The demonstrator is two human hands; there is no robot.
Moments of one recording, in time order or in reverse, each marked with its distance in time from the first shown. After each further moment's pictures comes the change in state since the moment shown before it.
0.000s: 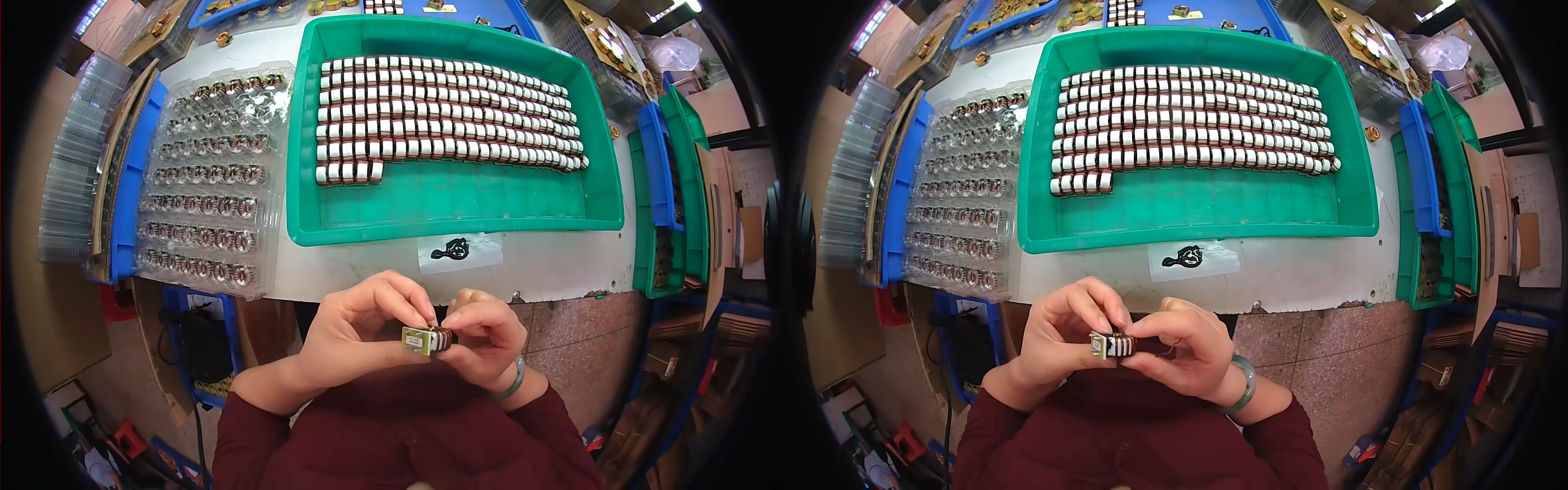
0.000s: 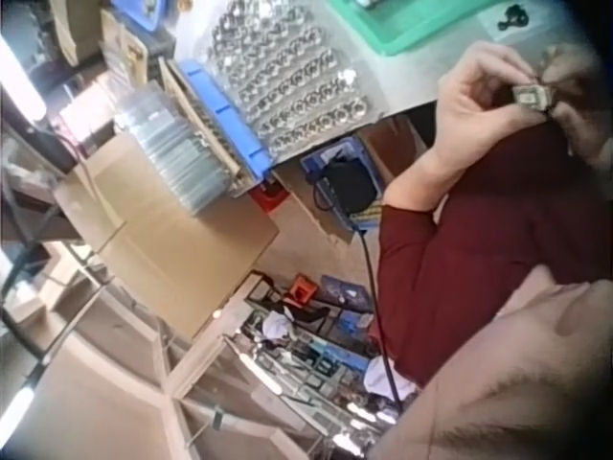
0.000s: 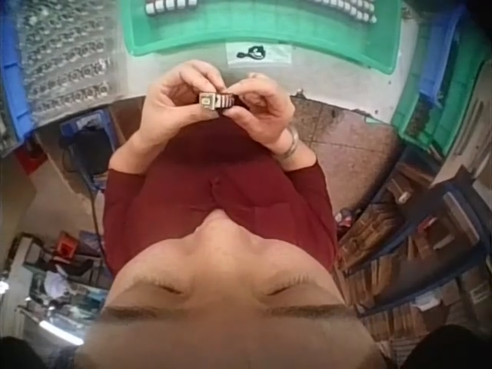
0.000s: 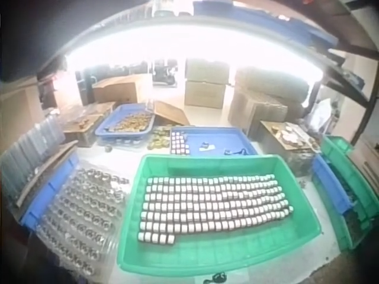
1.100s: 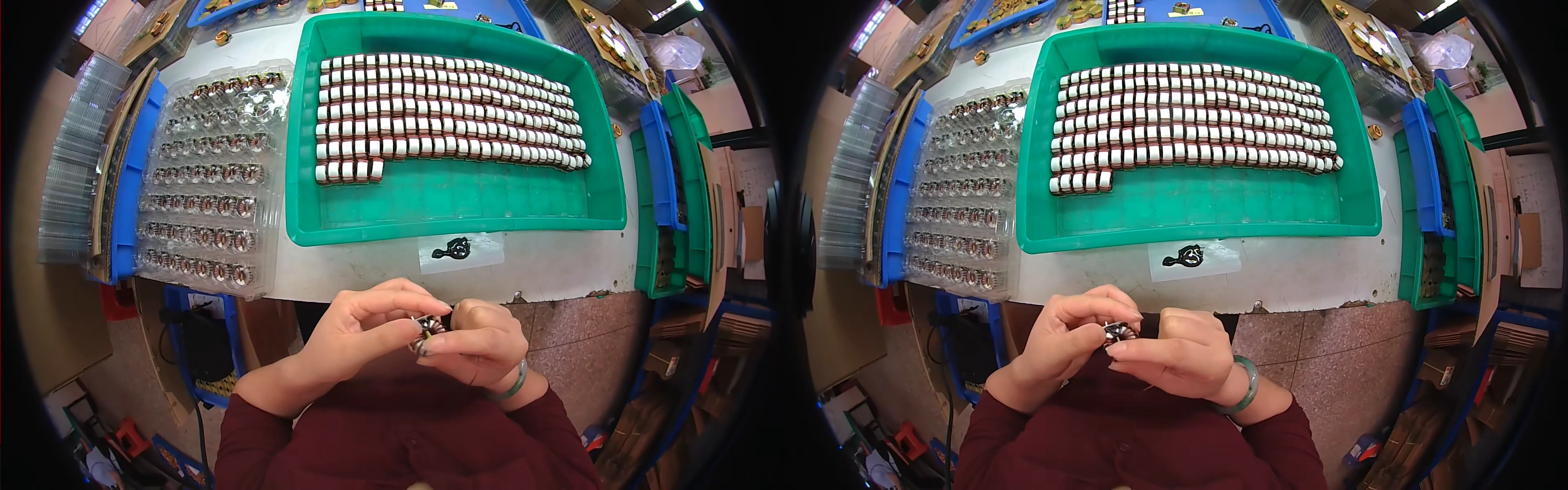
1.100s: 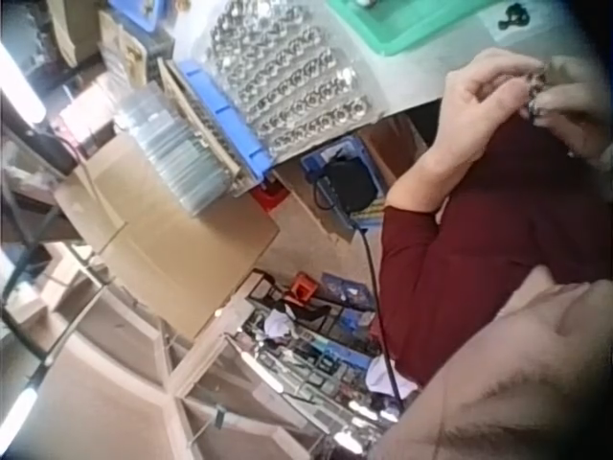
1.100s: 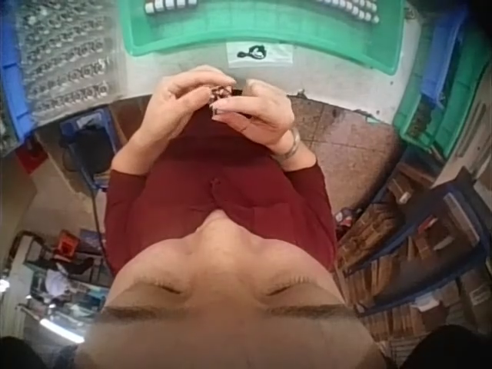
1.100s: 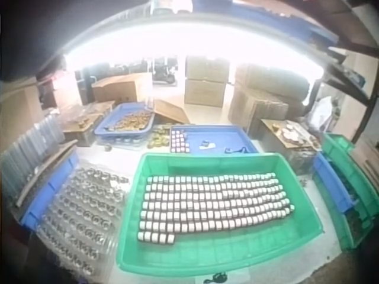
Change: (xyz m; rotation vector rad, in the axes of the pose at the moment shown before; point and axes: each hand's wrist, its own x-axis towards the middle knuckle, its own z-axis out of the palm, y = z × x) left_hand 0.001 0.005 0.003 0.131 0.122 -0.260; right_hand 0.003 -0.001 -0.007 -0.293 -0.161 -0.193
